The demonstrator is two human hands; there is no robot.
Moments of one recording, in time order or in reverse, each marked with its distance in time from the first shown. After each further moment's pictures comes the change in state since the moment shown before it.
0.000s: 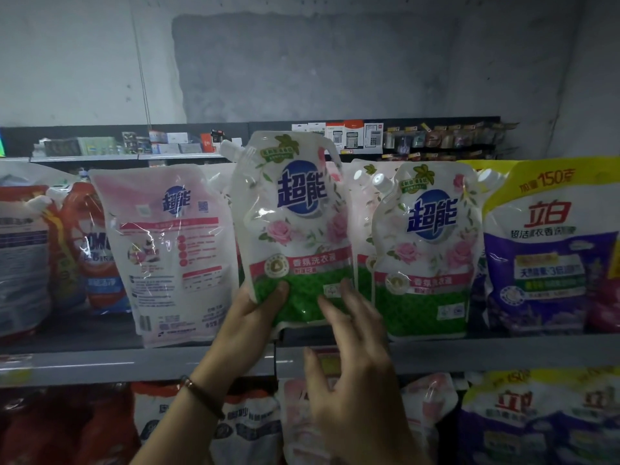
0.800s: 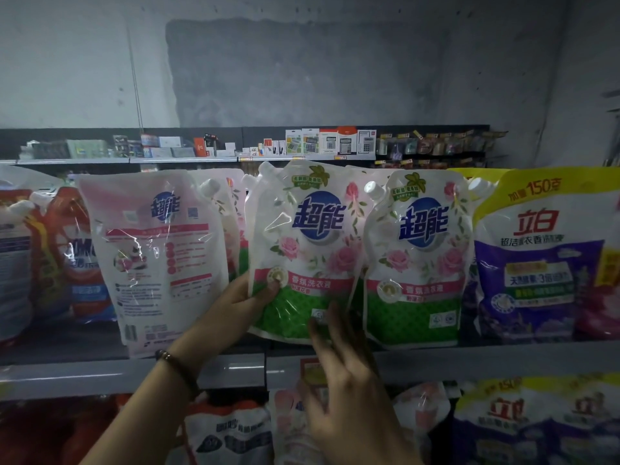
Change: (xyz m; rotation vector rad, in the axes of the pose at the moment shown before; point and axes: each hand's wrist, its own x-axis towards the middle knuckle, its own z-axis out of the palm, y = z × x) left_hand 0.027 -0.002 -0.066 0.180 -0.179 -0.103; right_hand -0.005 0.046 0.020 -0.205 -0.229 -0.093
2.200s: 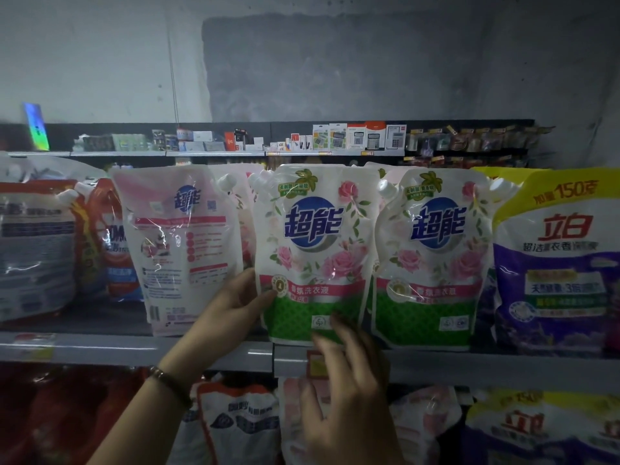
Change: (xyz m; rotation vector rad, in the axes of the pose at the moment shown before) left_hand -0.032 -0.003 -0.005 -0.005 0.099 -0.038; right_hand -0.019 -0.016 -0.004 0.092 0.181 0.033
